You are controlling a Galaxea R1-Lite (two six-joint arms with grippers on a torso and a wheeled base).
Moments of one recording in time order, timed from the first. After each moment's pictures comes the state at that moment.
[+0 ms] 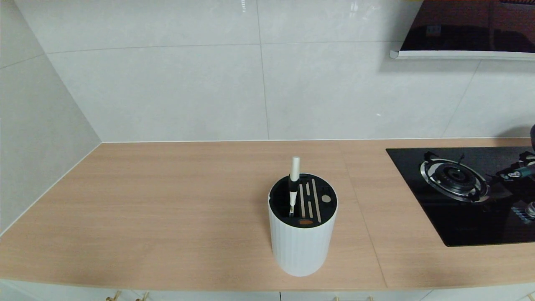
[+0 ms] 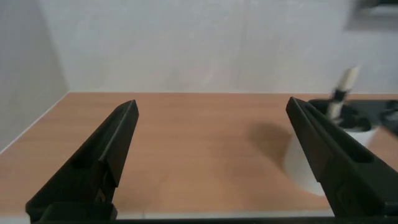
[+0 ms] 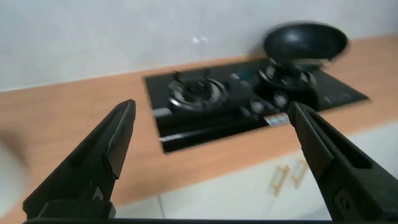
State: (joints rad) left arm -0.02 0.04 -0.32 0.04 0.00 -0.04; right arm 0.00 0.01 -0.35 0.18 -0.37 -0.03
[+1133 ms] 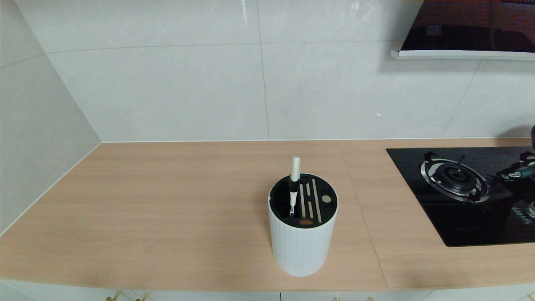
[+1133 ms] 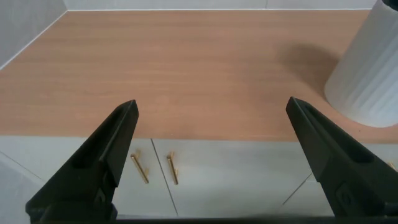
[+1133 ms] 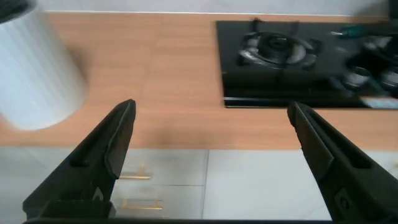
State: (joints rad) left arm 0.01 0.00 0.00 0.00 0.02 0.00; right arm 0.00 0.00 0.00 0.00 0.00 -0.02
